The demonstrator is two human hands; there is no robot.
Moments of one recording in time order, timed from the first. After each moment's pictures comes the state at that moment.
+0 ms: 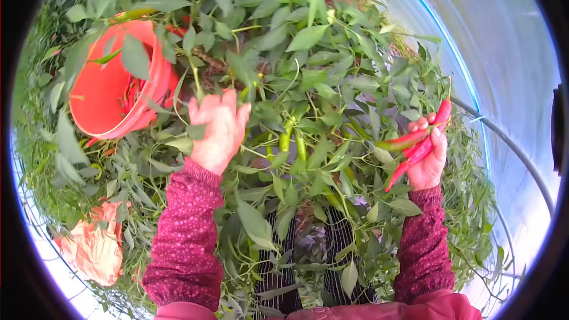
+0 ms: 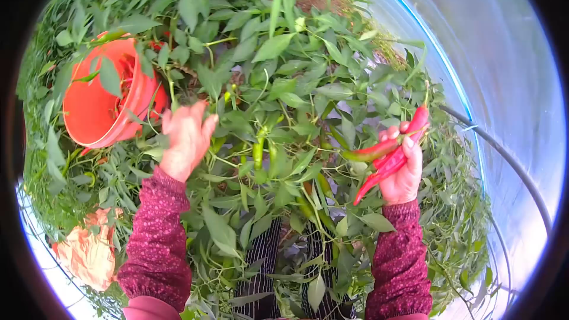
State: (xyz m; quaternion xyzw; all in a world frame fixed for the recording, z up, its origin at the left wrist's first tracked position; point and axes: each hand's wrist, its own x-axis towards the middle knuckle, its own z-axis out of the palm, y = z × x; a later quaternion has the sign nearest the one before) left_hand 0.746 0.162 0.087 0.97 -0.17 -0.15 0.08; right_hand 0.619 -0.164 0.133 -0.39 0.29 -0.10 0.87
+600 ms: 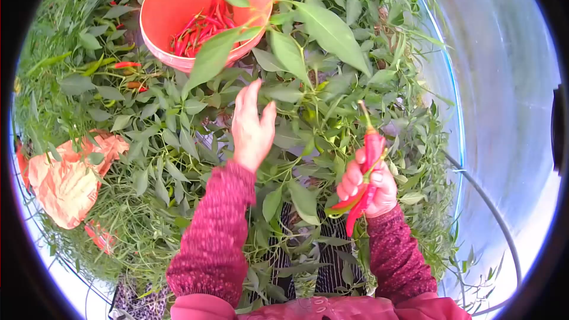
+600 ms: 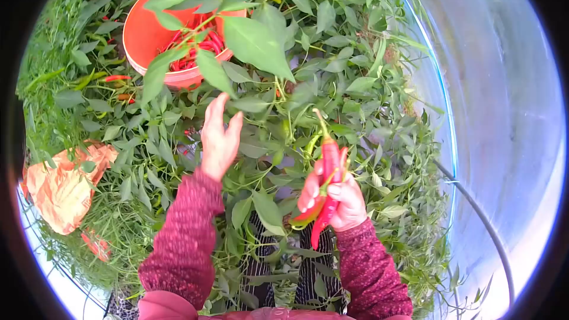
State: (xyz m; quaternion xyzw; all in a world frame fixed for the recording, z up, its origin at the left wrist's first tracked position) left_hand 0.681 0.244 0.082 0.87 0.13 0.04 0.47; right_hand 0.636 0.020 0.182 -0.26 0.23 0.30 0.89
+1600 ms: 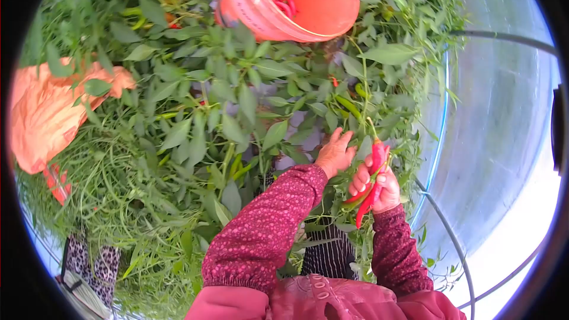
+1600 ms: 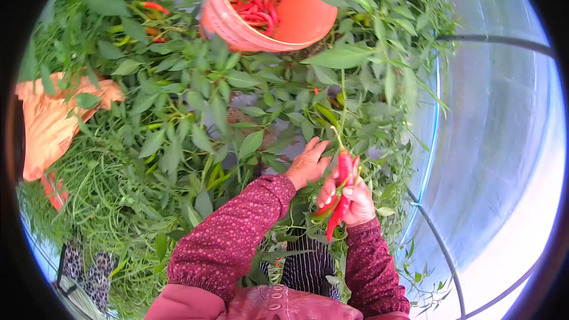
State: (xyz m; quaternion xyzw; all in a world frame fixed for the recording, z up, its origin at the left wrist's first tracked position) left_hand 0.599 0.196 0.073 0.69 0.15 -0.30 0.65; right_hand 0.624 0.103 0.212 -0.38 0.26 0.41 0.79
